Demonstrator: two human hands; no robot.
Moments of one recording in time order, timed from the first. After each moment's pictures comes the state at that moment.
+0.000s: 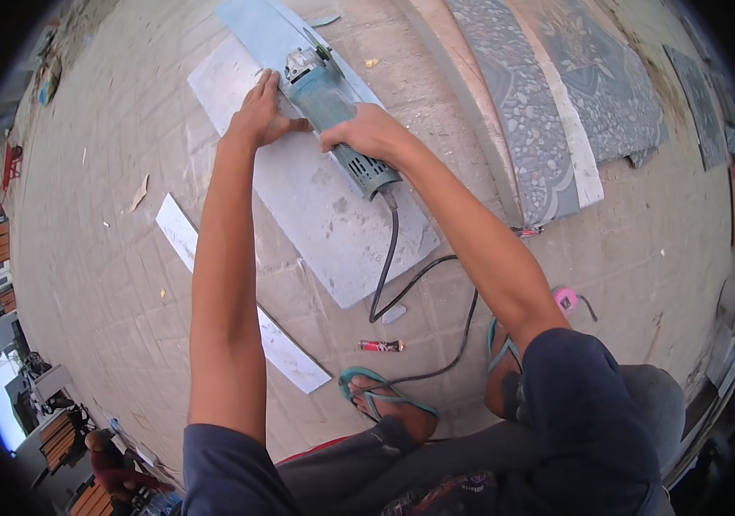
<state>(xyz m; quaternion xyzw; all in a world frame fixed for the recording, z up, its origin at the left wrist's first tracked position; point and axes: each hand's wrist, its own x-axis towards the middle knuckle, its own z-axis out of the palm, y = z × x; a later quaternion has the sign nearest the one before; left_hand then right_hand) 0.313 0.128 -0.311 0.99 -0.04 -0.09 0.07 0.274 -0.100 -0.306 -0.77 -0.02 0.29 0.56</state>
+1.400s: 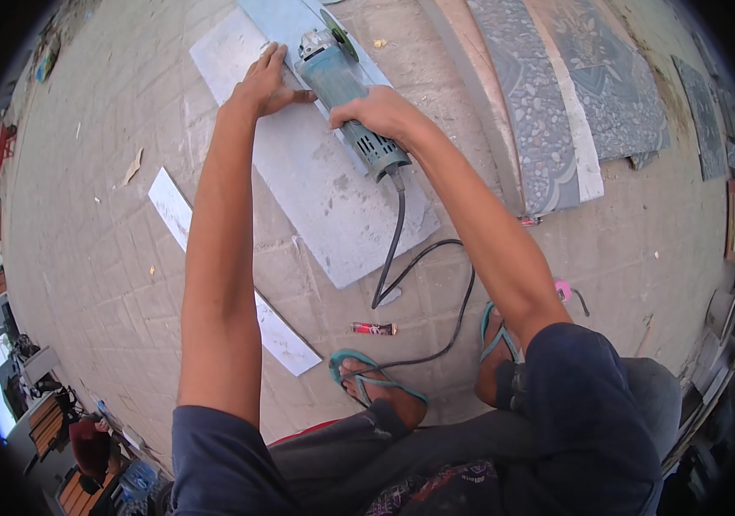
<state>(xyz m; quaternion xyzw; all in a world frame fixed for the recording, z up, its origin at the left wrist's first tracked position) 0.314 0.128 -0.310 0.99 -0.02 -0.10 0.06 0.265 -0.109 -0.281 -0.76 0.00 0.34 0.56</state>
